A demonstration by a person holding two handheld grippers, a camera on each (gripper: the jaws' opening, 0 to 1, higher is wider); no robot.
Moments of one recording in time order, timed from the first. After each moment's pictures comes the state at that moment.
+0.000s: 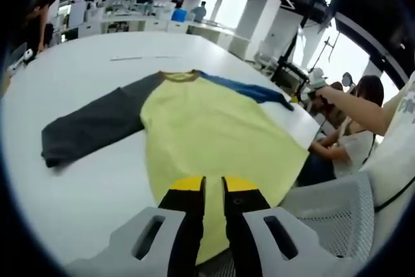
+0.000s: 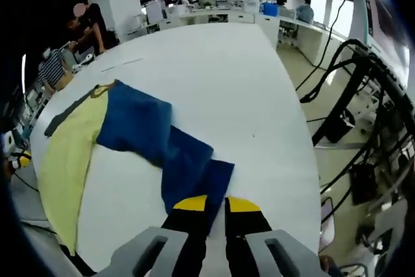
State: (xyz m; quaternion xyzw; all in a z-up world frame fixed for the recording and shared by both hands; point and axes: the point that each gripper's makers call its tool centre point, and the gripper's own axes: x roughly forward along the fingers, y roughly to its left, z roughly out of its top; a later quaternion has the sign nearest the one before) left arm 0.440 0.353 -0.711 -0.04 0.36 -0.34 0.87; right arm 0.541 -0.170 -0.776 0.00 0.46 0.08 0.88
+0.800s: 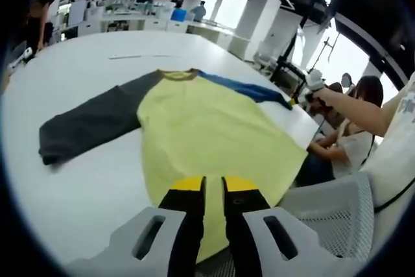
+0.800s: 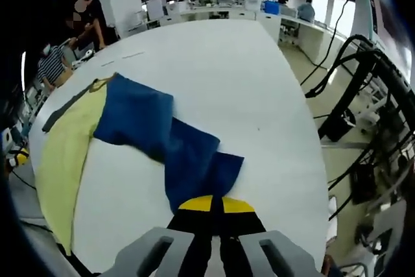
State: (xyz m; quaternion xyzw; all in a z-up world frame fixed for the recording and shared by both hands) left arm 0.437 0.349 -0.713 -0.05 0.36 -0.34 0.87; right arm 0.532 -0.156 -0.784 -0.01 0.47 0.08 0.88
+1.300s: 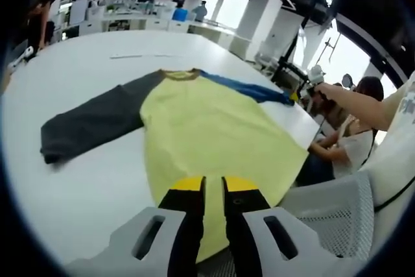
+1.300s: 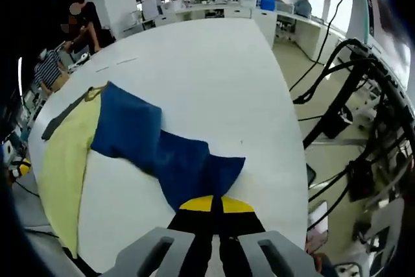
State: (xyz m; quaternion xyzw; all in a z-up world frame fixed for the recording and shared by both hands) left arm 0.438 0.355 -0.713 -0.05 0.36 -0.34 0.87; right arm 0.556 -0.192 -0.760 0.00 0.48 0.07 0.87
